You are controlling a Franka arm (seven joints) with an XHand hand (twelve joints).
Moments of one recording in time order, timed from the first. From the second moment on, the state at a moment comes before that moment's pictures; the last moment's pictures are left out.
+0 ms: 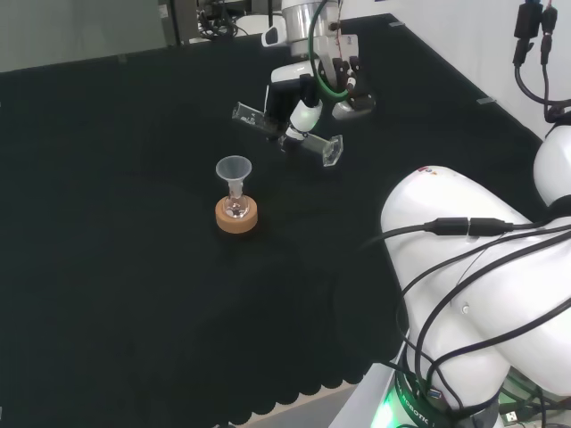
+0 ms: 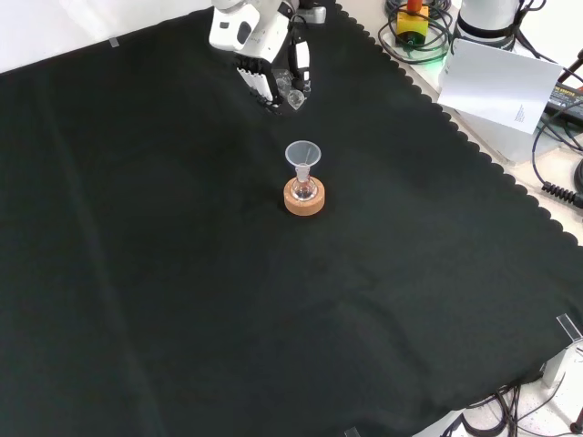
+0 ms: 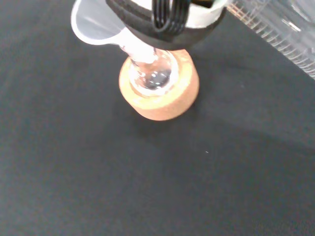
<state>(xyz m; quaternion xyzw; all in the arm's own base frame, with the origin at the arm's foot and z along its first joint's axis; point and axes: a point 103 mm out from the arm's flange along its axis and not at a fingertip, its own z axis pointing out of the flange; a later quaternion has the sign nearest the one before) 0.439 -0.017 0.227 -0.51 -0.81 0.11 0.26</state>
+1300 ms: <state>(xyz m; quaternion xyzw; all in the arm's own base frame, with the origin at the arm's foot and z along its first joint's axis) 0.493 -0.021 0.167 -0.47 -0.83 -0.08 0.28</state>
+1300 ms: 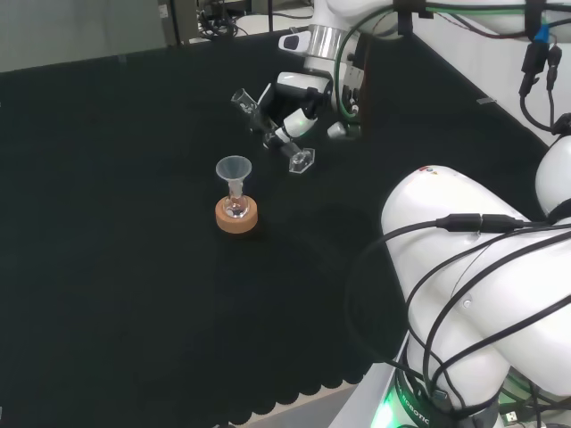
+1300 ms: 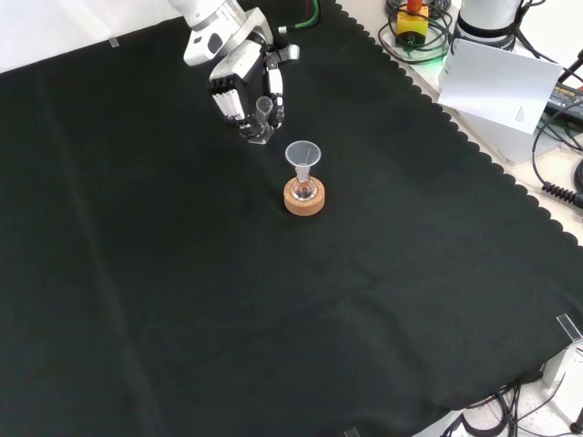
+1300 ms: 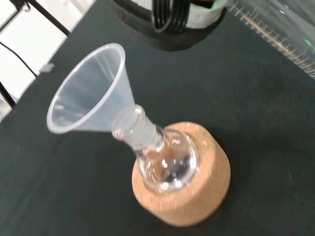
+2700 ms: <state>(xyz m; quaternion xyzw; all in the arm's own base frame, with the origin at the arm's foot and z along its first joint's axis) 0.548 0.015 0.107 -0.45 -0.79 -0.27 0.33</state>
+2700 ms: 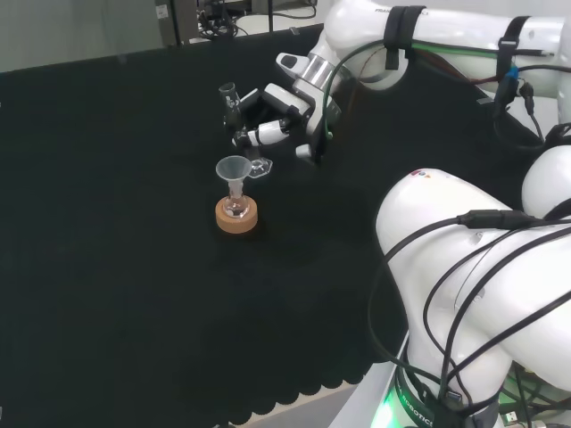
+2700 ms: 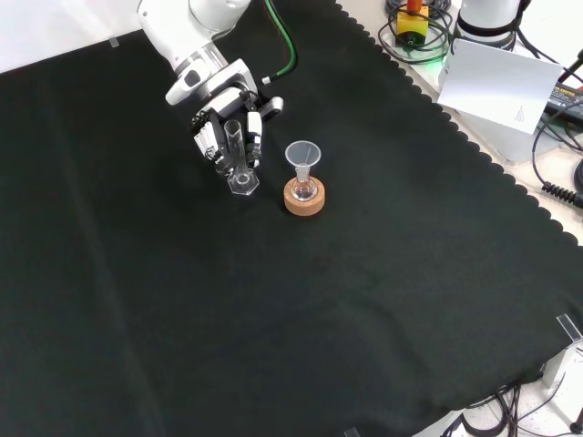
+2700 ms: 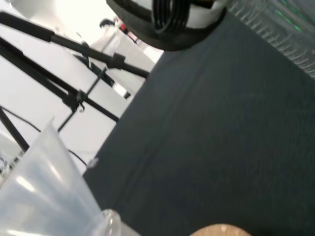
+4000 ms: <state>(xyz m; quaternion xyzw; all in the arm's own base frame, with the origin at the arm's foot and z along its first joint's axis) 0.548 -0.003 0.084 -0.47 -0.76 -0.31 0.32</state>
